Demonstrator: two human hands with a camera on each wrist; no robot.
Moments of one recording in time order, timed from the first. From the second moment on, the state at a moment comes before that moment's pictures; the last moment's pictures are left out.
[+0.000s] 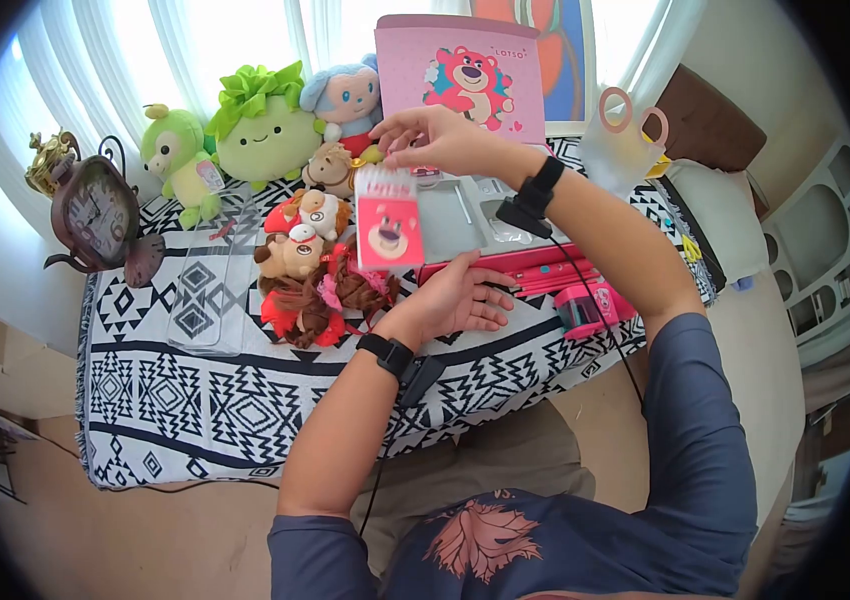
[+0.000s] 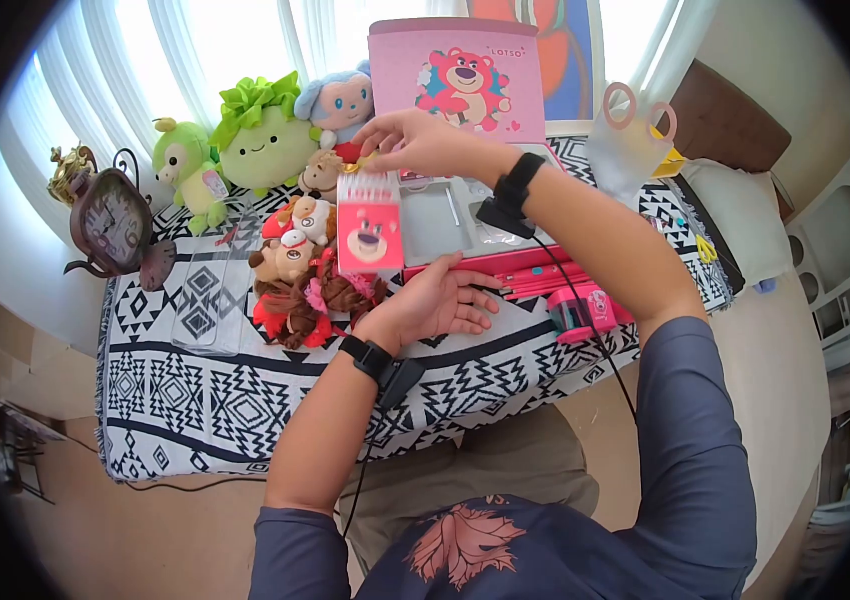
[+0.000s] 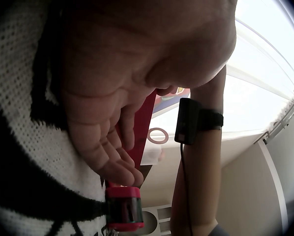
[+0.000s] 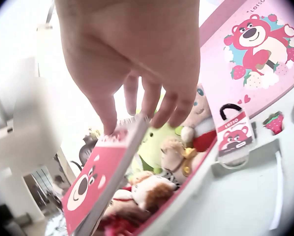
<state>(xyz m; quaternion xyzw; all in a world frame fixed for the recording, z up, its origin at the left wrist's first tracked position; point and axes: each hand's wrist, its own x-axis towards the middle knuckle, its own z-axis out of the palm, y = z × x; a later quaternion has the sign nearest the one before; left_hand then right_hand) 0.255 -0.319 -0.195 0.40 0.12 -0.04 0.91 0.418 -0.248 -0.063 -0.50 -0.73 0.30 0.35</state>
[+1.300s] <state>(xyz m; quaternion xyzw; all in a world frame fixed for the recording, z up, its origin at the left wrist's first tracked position) 0.256 -0.323 -0.190 0.41 0.14 -0.03 0.90 0.493 -0.257 -0.104 -0.64 -0.76 -0.01 0.10</state>
